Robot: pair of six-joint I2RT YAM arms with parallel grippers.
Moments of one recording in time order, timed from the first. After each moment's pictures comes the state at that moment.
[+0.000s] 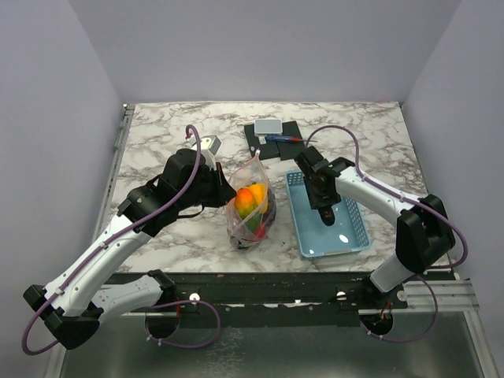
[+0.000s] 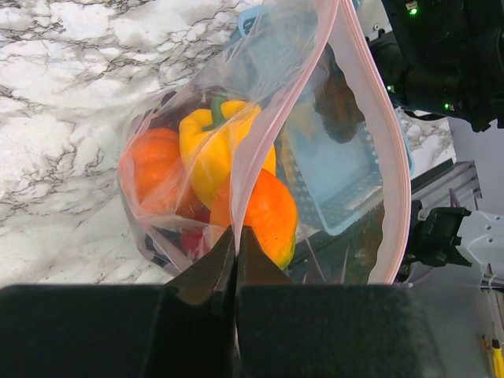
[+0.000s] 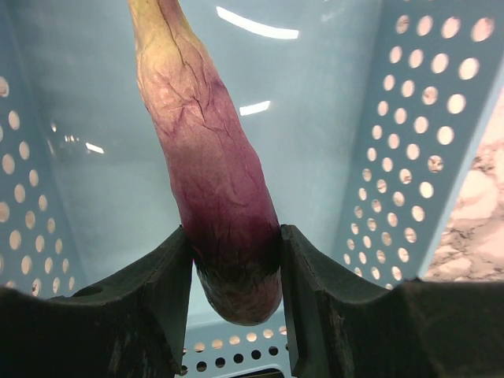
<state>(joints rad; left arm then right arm) -0.72 0.99 1.18 -0.76 0.04 -0.59 0.59 1.60 1.16 -0.89 0.38 0.32</state>
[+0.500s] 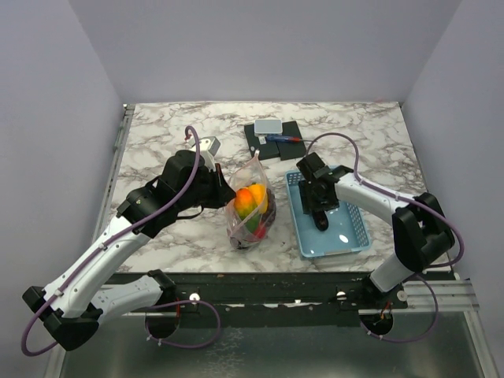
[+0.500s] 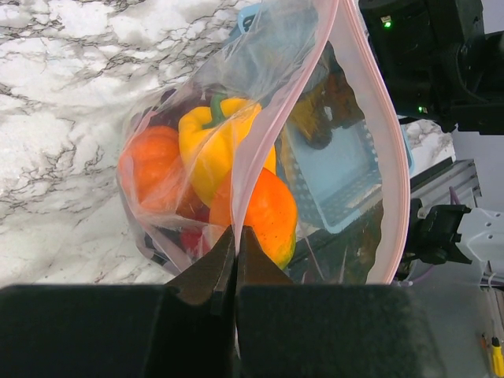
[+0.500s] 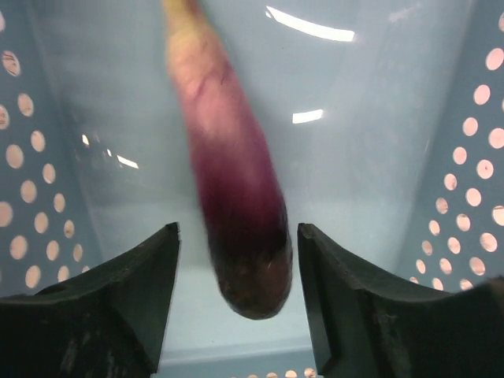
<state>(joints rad) -0.72 0.98 1.17 -0.75 0.04 -0.59 0.57 1.60 1.03 -0.71 0.26 0.36</state>
